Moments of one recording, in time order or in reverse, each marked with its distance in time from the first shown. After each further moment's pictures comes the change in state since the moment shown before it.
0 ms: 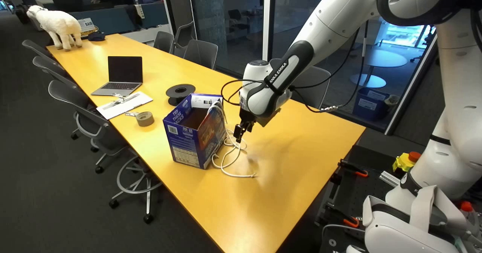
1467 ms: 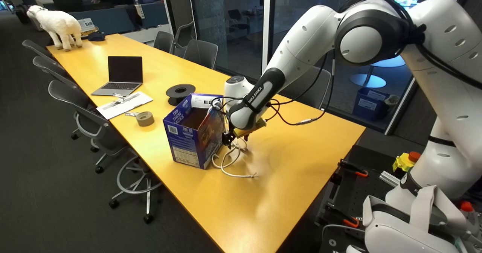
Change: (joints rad) arm 0.149 0.280 -0.147 0.325 -0.050 -0.169 0.502
